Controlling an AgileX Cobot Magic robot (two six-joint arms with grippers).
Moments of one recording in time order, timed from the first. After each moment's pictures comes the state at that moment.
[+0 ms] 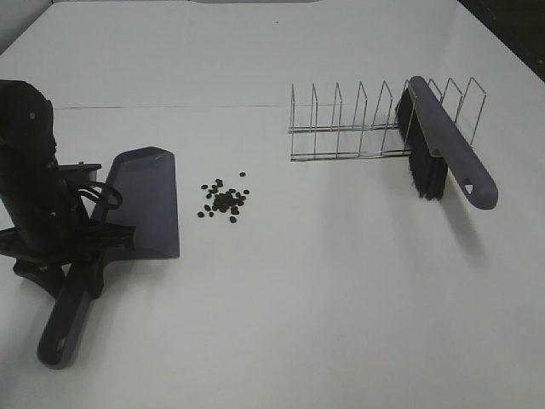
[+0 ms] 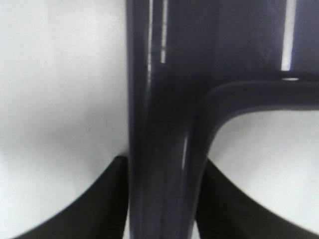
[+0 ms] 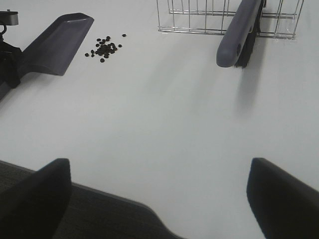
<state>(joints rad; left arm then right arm) -0.30 2.03 -1.08 -0.12 0.82 -0.26 0.09 0.00 -0.46 0.19 1.12 -0.10</state>
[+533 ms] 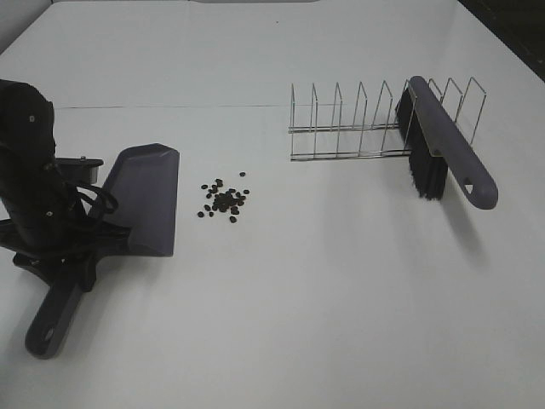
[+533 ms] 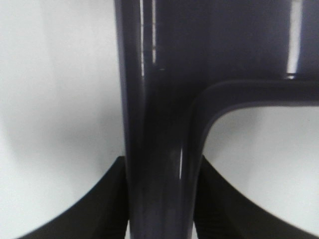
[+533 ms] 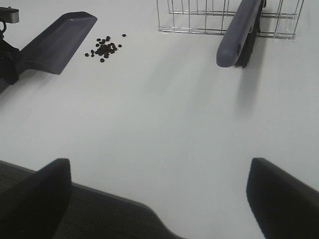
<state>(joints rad) -0.31 2.01 -1.07 -0.03 0.78 -0.26 0.09 0.00 -0.46 0.19 1.12 -0.10</state>
